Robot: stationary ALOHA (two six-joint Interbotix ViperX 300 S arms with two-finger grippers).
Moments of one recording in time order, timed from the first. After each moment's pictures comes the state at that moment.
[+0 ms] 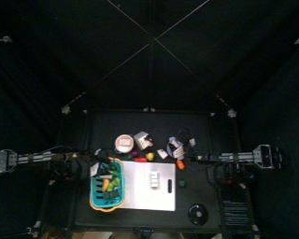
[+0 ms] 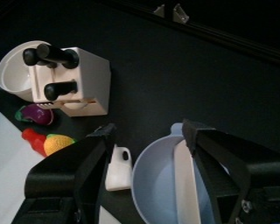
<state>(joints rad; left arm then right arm) 0.26 -0.77 1.06 -0.66 0.50 0.63 -0.12 -0.35 0.89 -1.39 0.59 1.95</state>
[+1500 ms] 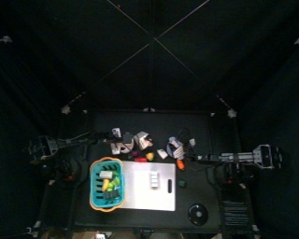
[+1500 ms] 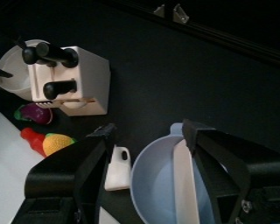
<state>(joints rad) 0.51 -0.10 0.73 -0.14 0.47 0.63 -0.13 -0.35 0.89 -1.39 0.59 1.95</state>
